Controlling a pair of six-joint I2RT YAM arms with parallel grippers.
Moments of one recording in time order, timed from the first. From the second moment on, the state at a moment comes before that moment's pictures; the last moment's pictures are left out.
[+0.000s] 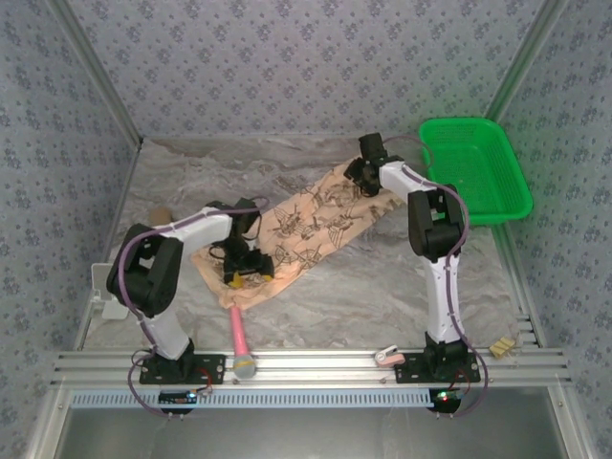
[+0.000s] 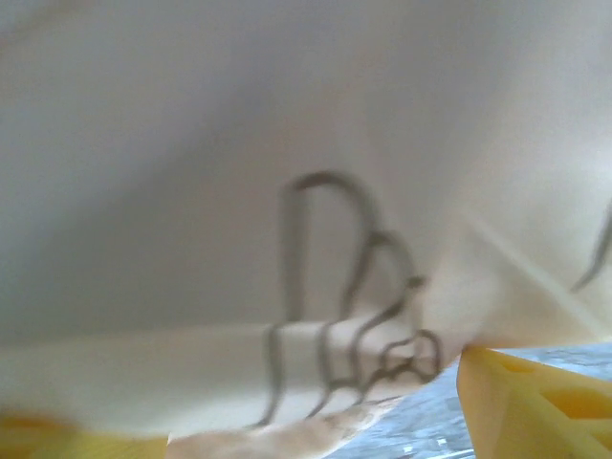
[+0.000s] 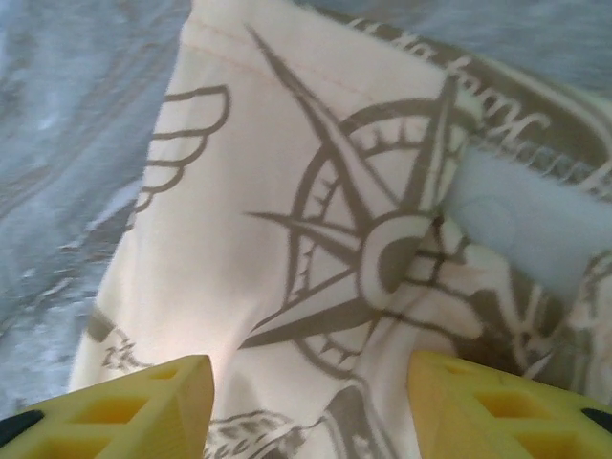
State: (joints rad) left arm -0.50 1.76 1.08 -0.97 0.34 -0.52; right arm 0.26 2.32 1.83 -0.42 -0.05 0.81
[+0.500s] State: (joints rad) left arm -0.63 2.02 1.45 -0.87 0.44 -0.59; right arm 0.25 1.97 1.60 -0.58 -0.12 0.80
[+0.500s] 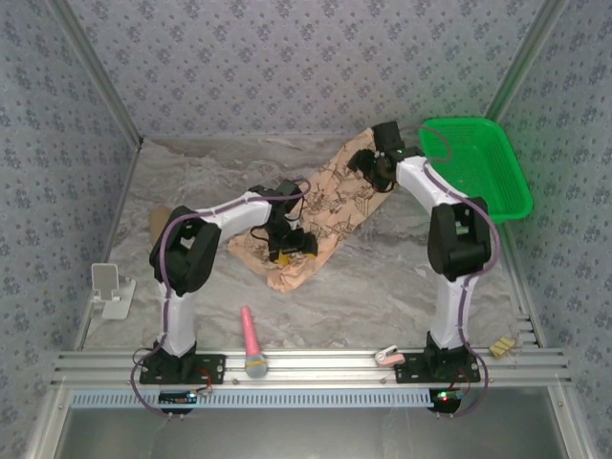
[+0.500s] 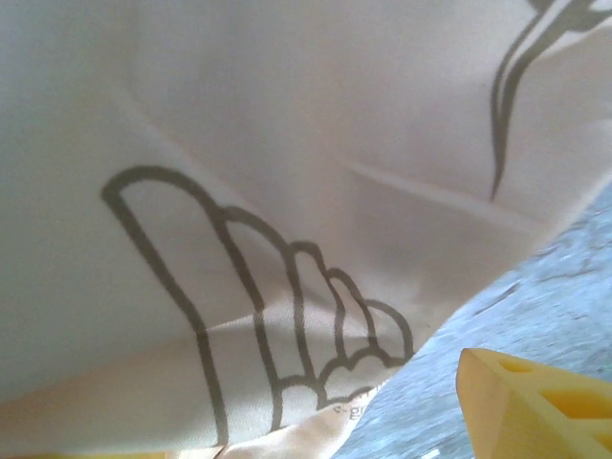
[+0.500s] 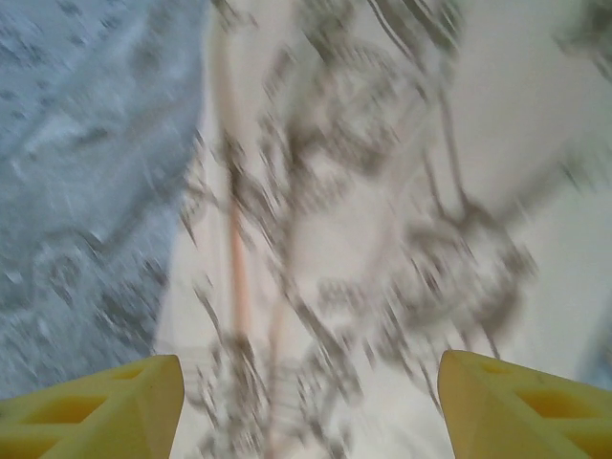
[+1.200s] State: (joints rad) left arm -0.95 1.98 1.45 -0.64 0.79 -0.84; right arm 0.13 2.04 1.57 -0.66 -0.11 0.58
